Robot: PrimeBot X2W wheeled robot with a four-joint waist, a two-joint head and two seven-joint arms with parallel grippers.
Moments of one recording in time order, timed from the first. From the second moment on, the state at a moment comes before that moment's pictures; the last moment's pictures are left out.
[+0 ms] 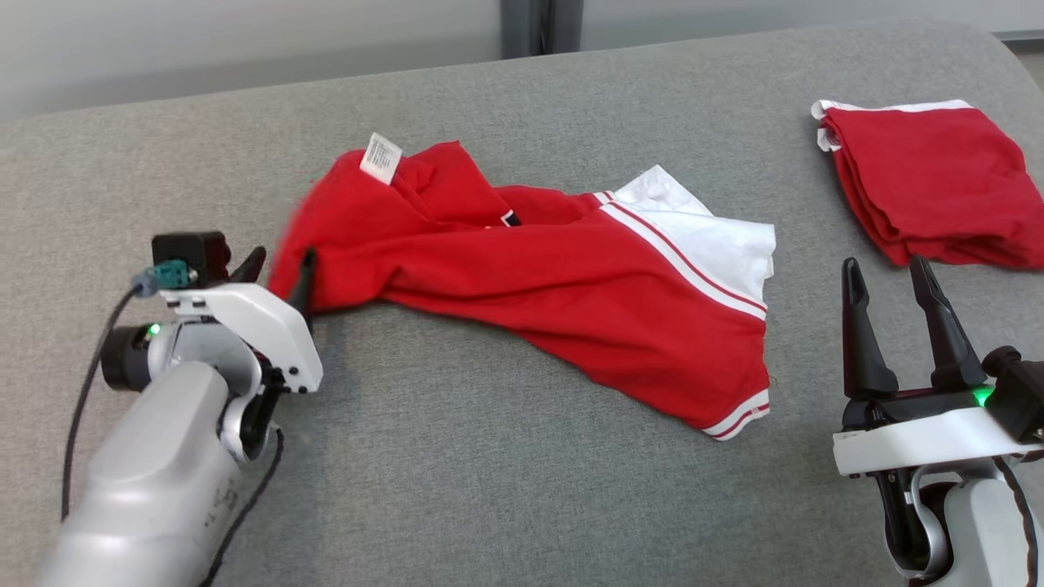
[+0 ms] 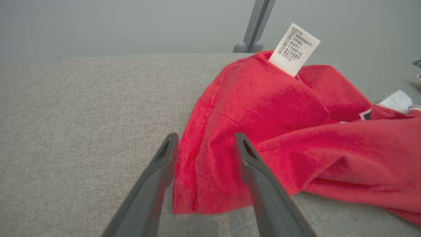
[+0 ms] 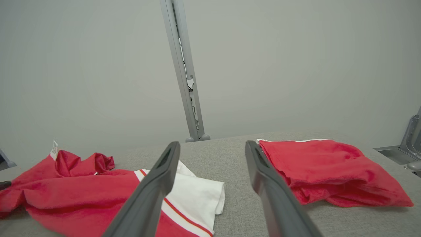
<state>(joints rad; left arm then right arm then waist) -0.73 0.28 -0.64 0.84 -0.81 0.05 -0.06 -0.22 -0.05 -0.01 0.14 0.24 0.13 -0.25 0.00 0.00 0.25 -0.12</state>
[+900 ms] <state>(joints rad) -0.34 0.22 -0.36 0.35 -0.61 0.13 -0.26 -0.15 -0.05 -0.04 0.13 0.15 0.13 -0.19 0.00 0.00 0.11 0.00</state>
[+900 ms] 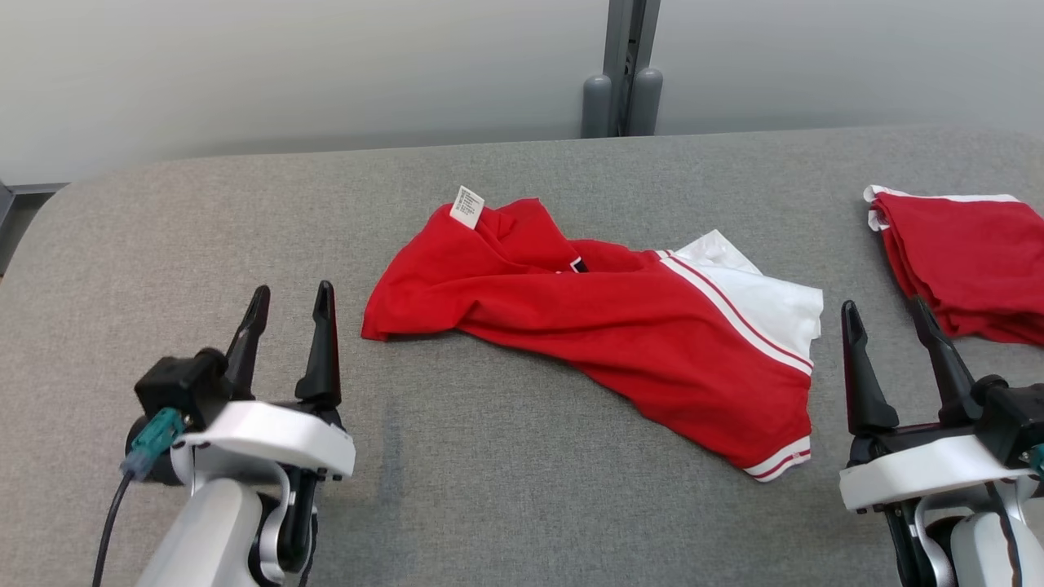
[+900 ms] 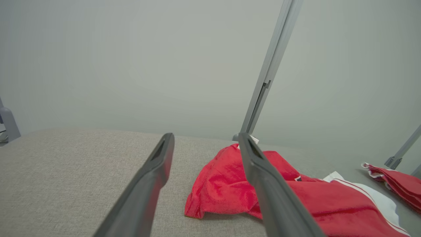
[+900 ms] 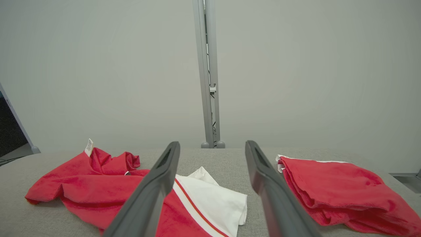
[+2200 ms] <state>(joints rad) 0.04 0.11 -0.18 0.16 -0.45 0.11 -0.26 -0.04 -0.05 0.01 0.16 0.21 0.13 -0.20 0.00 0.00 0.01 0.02</state>
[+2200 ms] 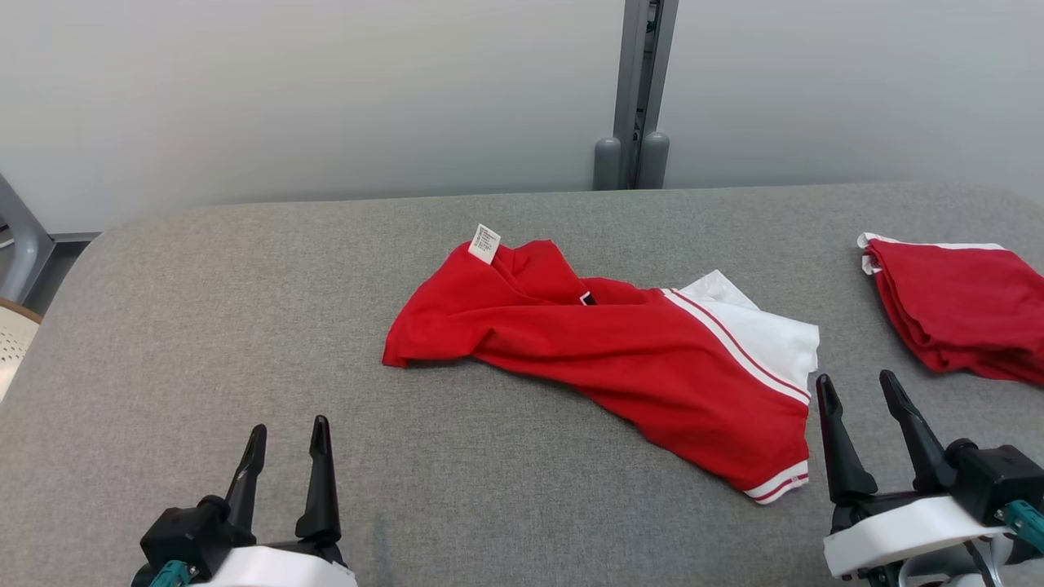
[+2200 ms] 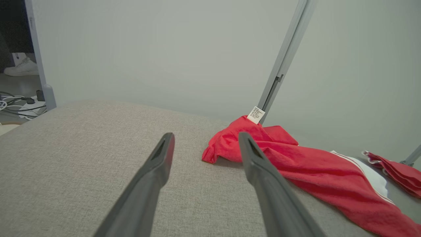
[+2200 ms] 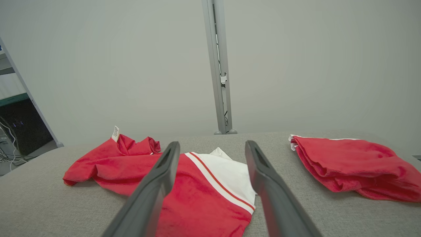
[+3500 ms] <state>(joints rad) -0.04 0.09 -0.21 0.16 -0.43 0.10 -0.26 -0.48 -0.18 -0.14 0.73 0.20 0.13 0.02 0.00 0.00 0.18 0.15</state>
